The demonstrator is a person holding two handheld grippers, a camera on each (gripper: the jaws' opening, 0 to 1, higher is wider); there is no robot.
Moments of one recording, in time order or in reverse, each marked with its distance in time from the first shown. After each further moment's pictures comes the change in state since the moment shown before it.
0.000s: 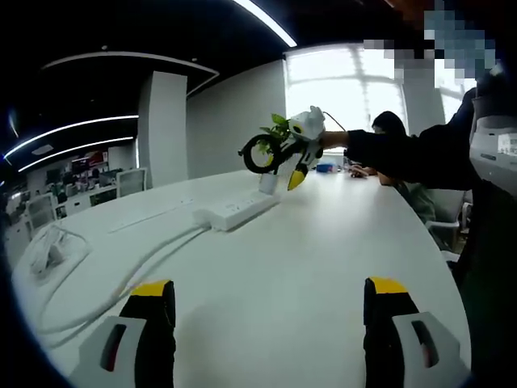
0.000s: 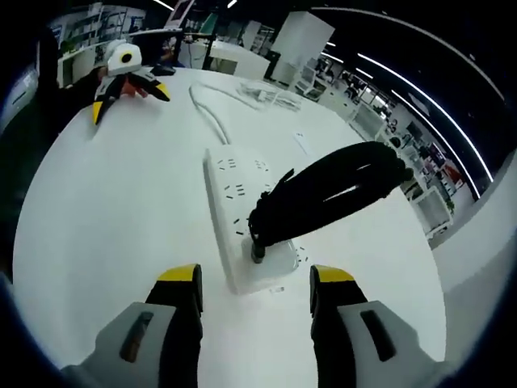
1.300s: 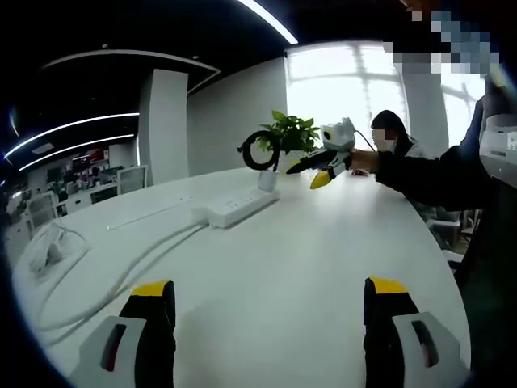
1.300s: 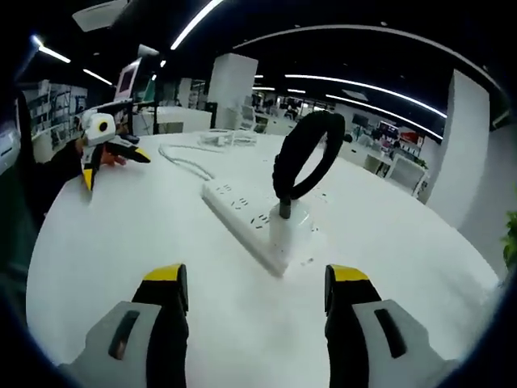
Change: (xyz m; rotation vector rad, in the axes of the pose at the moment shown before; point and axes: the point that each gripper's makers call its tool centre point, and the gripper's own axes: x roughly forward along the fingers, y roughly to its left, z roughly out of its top) left arm 0.004 -0.002 -0.004 -0.001 0.017 0.007; right arm -0.031 0.041 -0.017 0.366 -0.256 -0.143
